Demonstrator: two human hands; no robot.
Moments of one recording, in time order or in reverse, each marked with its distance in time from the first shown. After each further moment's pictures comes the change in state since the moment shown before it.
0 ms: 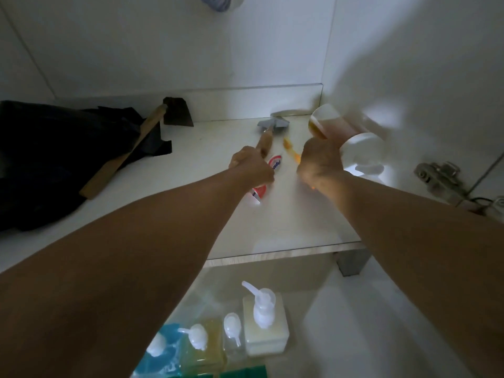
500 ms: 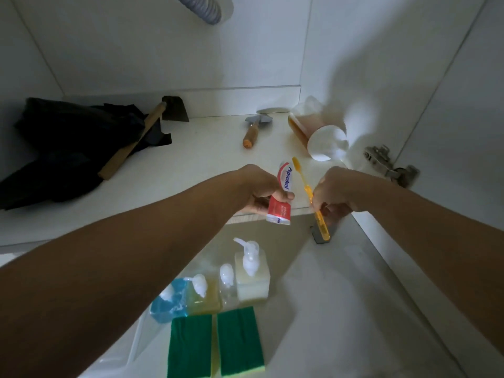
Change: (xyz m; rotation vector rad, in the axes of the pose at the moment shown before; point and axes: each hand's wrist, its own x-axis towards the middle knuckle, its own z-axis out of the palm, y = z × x) left_hand -0.147 0.012 -0.026 -0.558 -0.573 -0.202; right_hand -0.130 0.055 -0.065 0.494 -0.541 0.334
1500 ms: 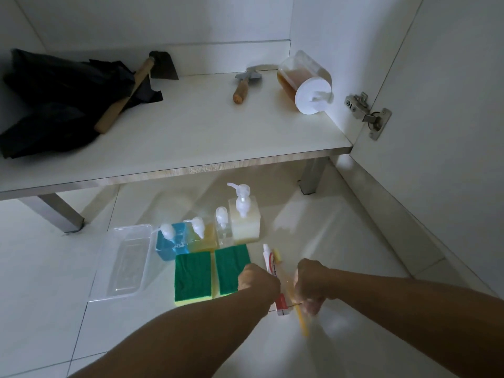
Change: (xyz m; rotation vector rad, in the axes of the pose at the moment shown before) left_hand -0.017 -0.252 0.128 0.299 0.323 -0.350; right_hand -0.073 0.162 0.176 -0.357 -0.423 0.273
